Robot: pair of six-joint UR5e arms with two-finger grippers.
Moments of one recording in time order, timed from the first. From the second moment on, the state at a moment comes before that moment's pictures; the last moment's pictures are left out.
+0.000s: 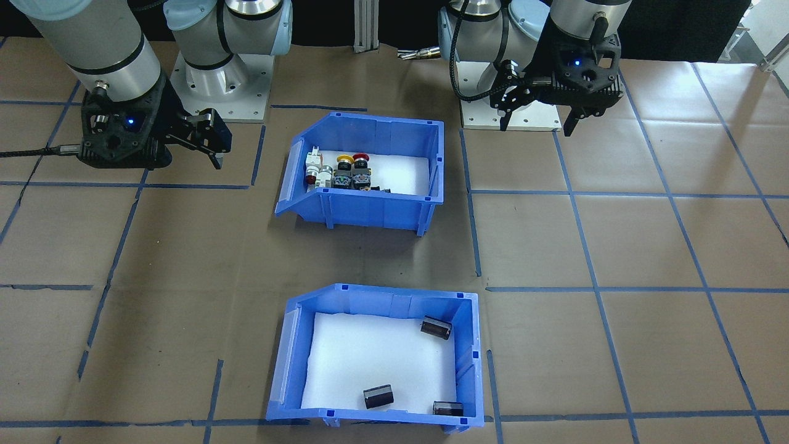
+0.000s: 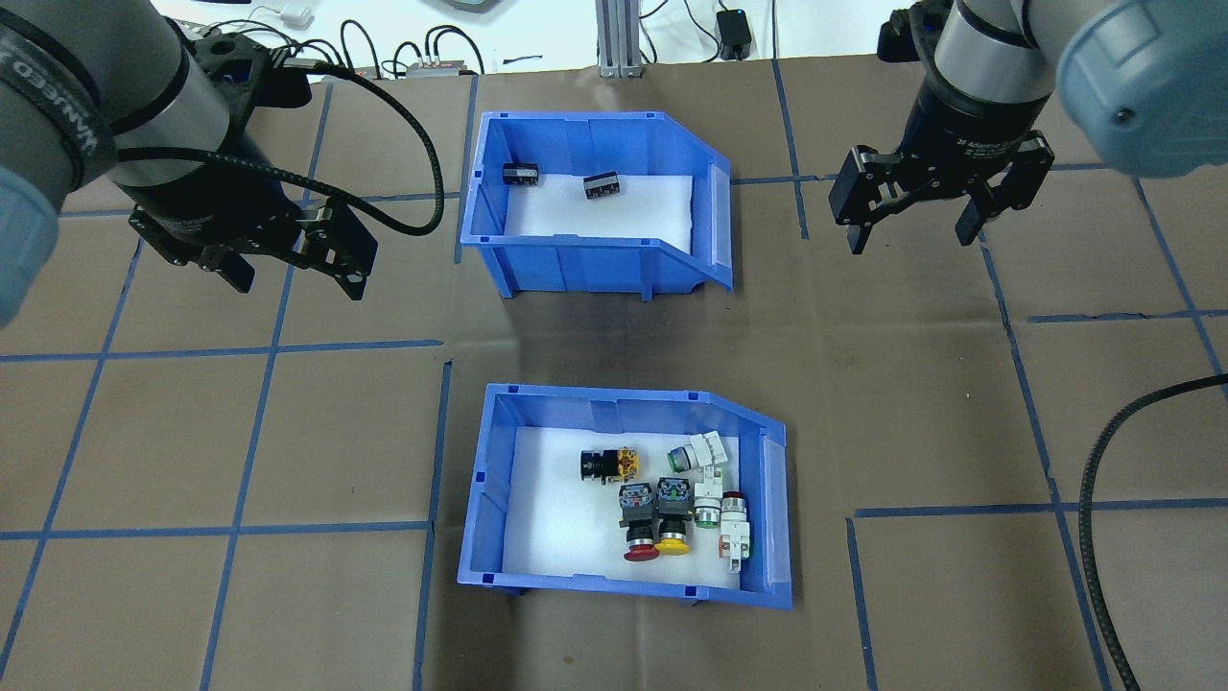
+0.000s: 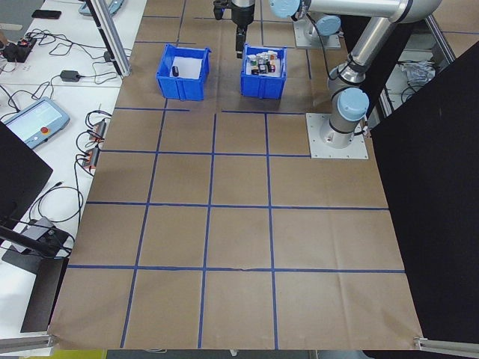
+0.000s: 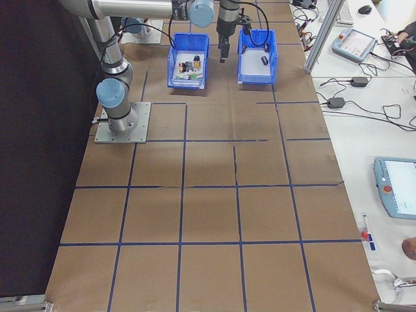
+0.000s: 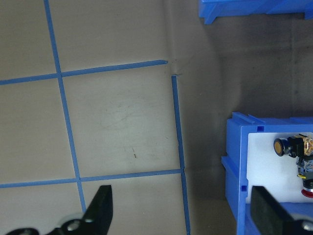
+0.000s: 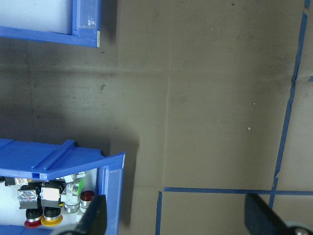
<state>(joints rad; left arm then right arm) -1.57 -1.45 -1.66 -1.59 1.60 0.10 1.56 -1.53 1.57 -1.53 -1.58 -0.05</state>
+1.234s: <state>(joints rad) -1.57 -1.45 -1.67 -1.58 1.60 -0.18 1.59 -1.39 1.43 -1.58 -1.57 -0.37</state>
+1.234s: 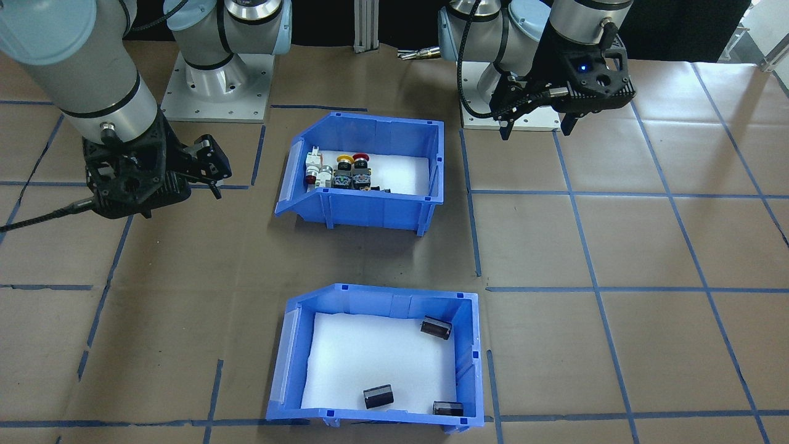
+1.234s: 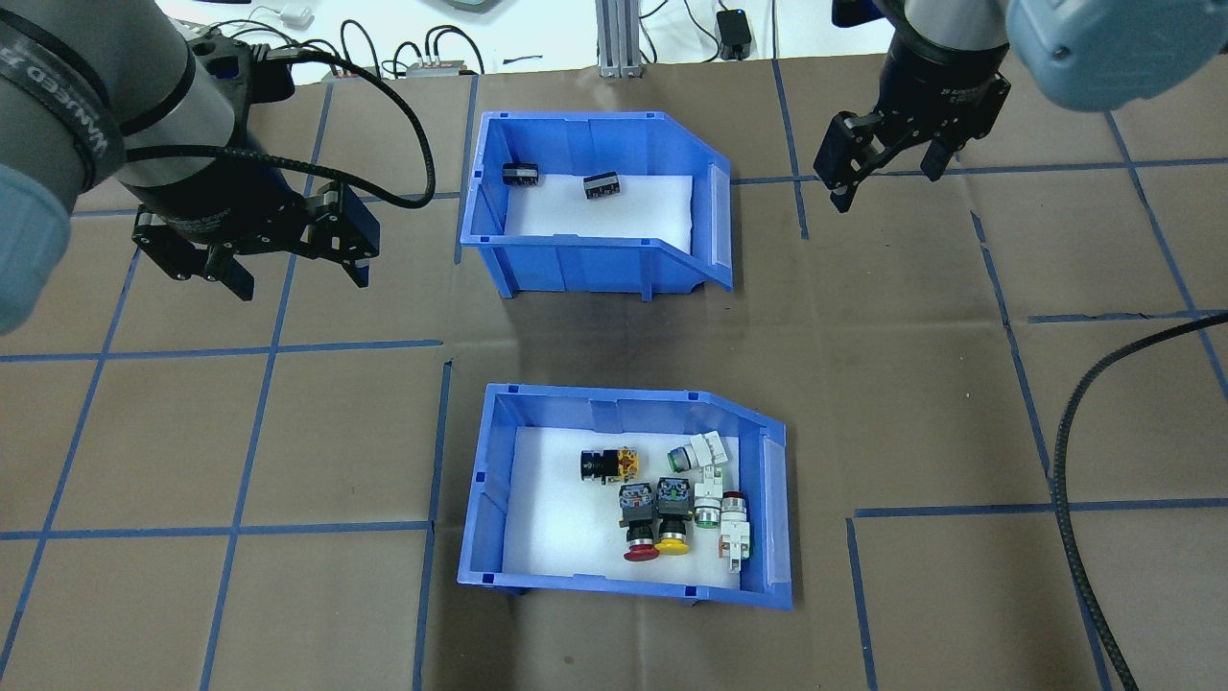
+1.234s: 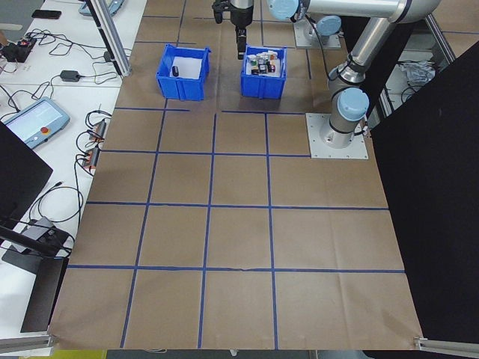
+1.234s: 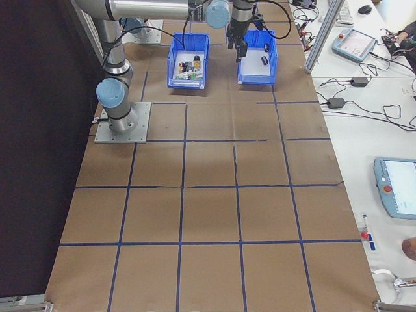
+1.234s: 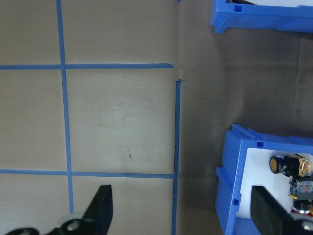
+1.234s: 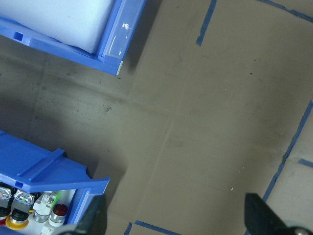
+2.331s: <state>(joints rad) -1.75 -1.32 -1.89 -1.60 1.47 -1.35 1.88 -0.93 0.92 -1.62 -1.57 -0.94</state>
